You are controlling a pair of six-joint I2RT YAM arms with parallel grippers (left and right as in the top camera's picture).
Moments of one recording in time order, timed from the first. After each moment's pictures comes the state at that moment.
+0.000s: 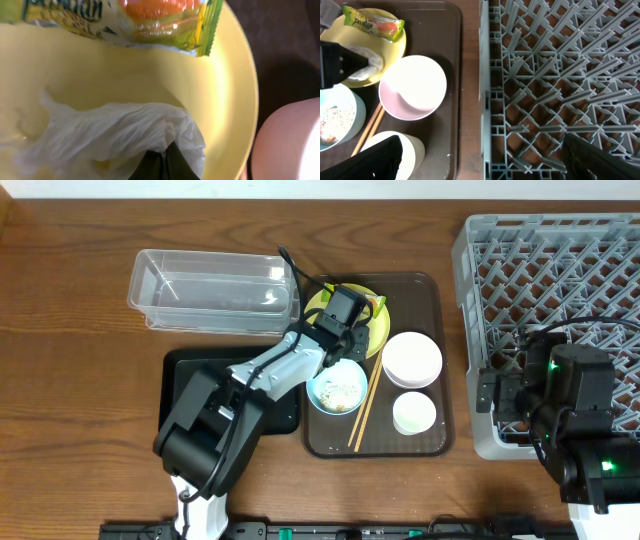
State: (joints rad) left arm -0.59 1.97 1.21 -0.23 0.06 -0.41; right arm 0.07 0.87 0.97 -0.93 0.04 0.04
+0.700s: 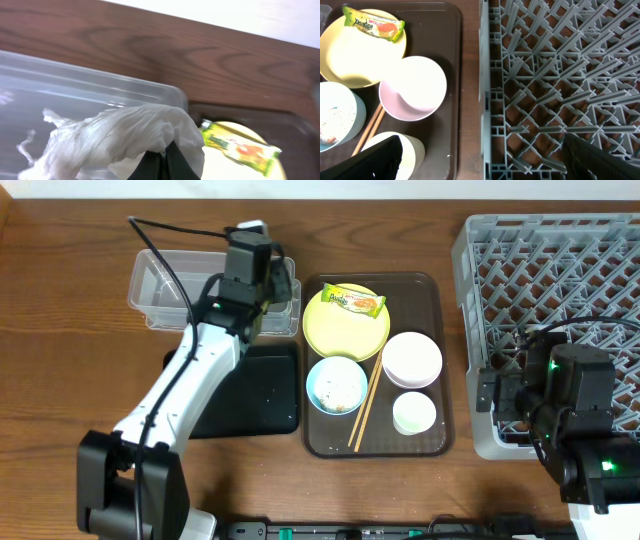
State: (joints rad) left arm -0.27 1.65 1.23 -0.29 -0.11 -0.41; right arm 0.07 0.87 0.97 -0.93 0.04 0.04
